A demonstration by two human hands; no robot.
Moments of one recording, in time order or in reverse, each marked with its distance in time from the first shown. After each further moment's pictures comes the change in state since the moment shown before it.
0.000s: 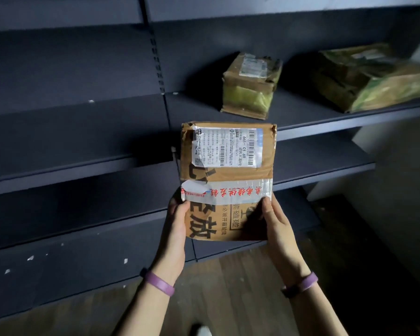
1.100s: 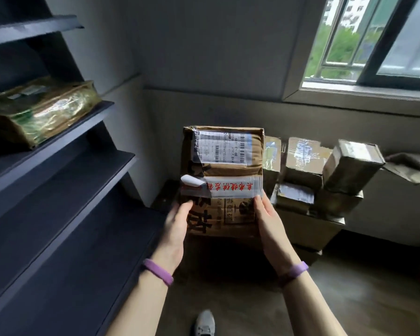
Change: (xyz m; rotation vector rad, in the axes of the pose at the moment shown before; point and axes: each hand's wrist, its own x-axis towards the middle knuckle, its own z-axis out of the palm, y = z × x) left_hand -0.266 -0.106 0.427 0.255 -0.951 -0.203; right_hand -0.293 -0.050 -0.424 0.088 0.973 -0.196
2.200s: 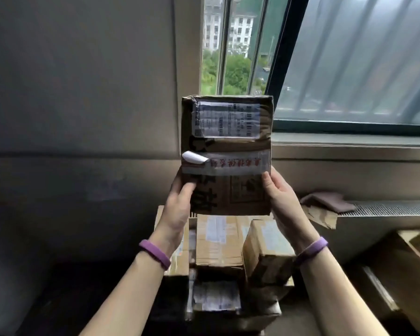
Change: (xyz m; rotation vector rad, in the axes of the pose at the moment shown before) left_hand 0.307 0.077 0.419 0.000 -0.559 0.225; right_hand 0.360 -0.138 -0.301 -0.187 0.254 -0.245
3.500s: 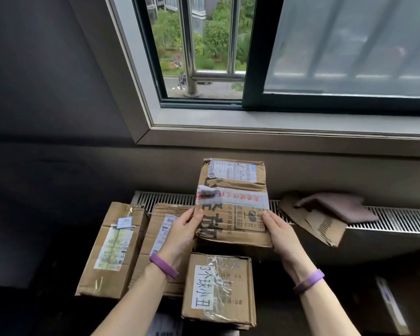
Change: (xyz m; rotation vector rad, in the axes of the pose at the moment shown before) left_hand 0.117 -0.172 0.150 0.251 0.125 -0.443; right_hand 0.097 0.167 -0.197 -0.045 0.002 0.553
